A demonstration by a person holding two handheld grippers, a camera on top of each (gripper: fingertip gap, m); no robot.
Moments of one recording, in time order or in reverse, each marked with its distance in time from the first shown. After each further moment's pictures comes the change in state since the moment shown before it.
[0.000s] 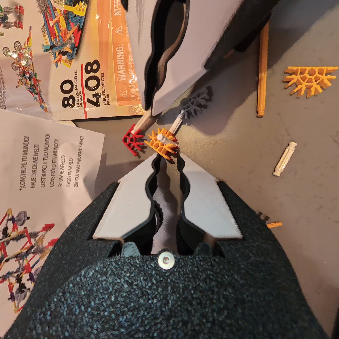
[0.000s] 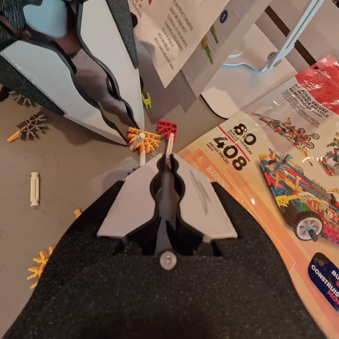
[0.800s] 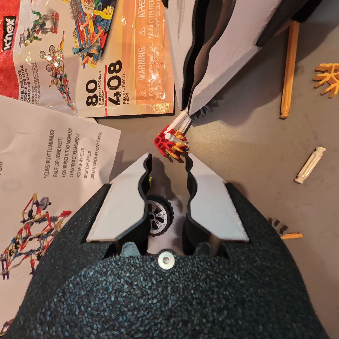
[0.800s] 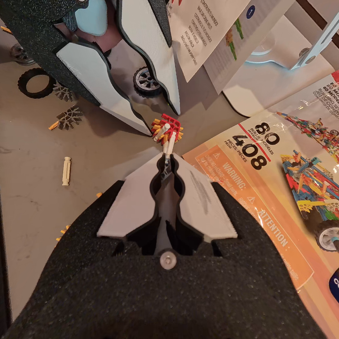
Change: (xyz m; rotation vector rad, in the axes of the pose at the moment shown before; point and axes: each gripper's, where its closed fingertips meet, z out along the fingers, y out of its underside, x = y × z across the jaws) left arm -0.015 0.000 -0.002 0.001 -0.120 0.007; right arm -0.018 0.003 -0.011 0.010 -0.142 0.003
